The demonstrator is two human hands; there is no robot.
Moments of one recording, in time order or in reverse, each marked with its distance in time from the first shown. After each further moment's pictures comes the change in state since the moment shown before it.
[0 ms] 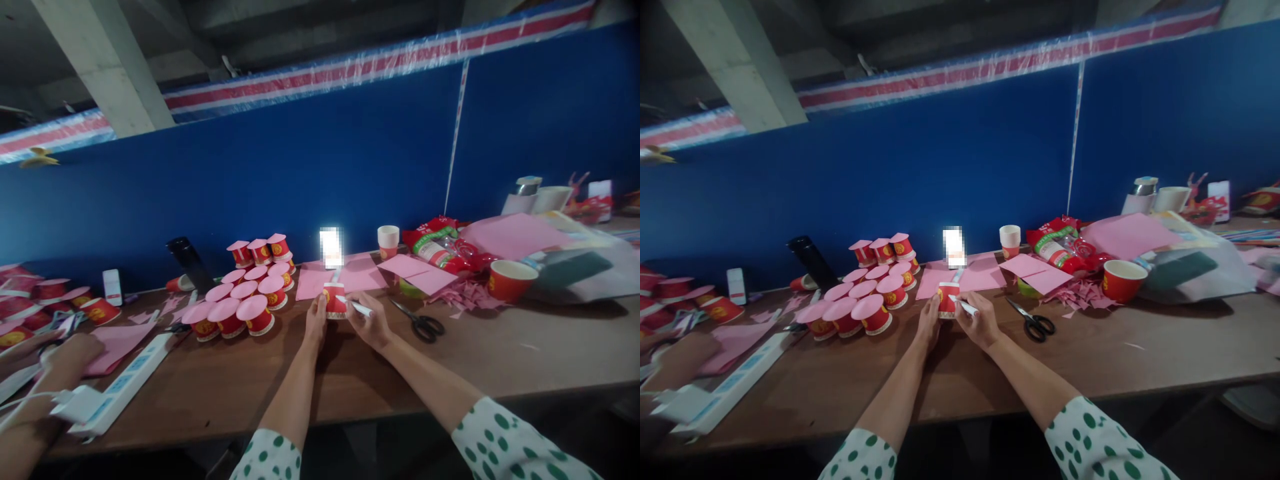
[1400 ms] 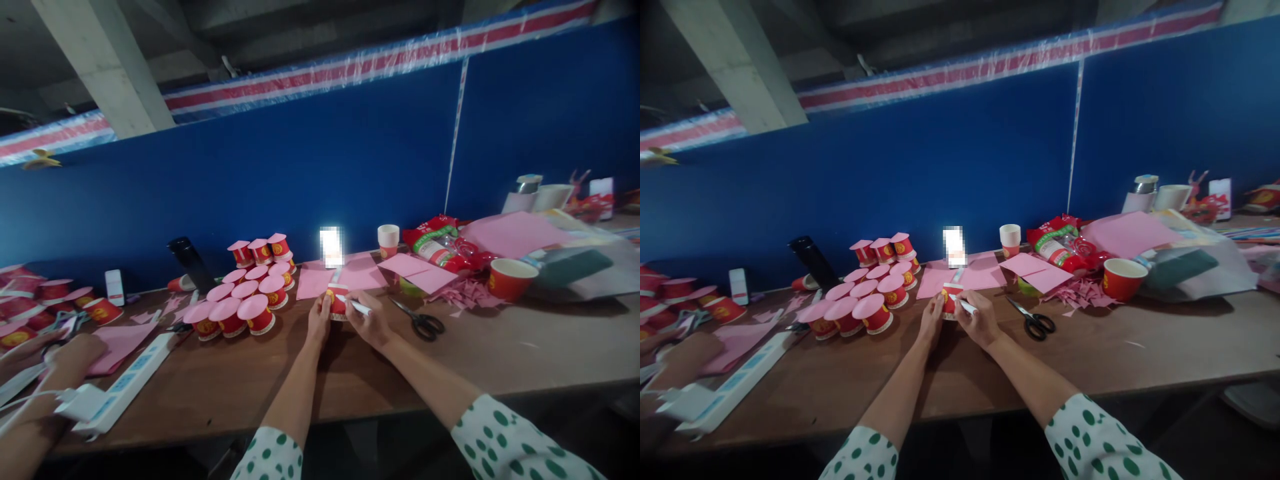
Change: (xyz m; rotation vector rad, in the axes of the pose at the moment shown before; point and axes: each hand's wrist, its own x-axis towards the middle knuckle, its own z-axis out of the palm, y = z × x) left_hand -0.001 -0.003 0.001 0.084 -0.024 0.074; right_hand 0.000 -0.002 0.000 -0.038 -0.023 0.016
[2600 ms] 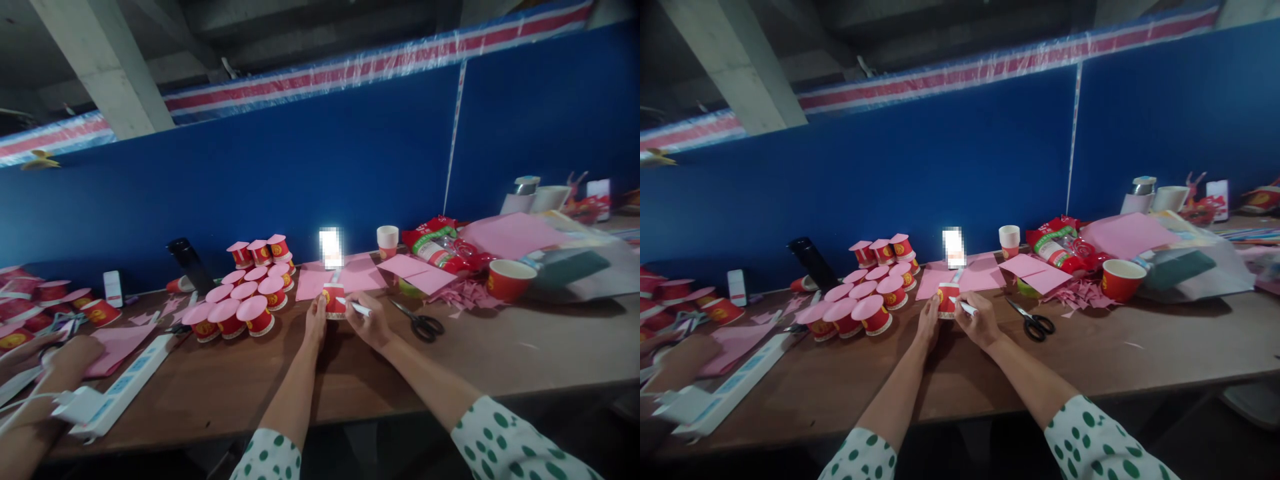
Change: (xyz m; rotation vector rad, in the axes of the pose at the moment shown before) left_hand 0.006 -0.005 -0.003 -0.118 0.037 -0.117; right_hand 0.001 -0.002 -0.003 -0.009 -0.019 0.005
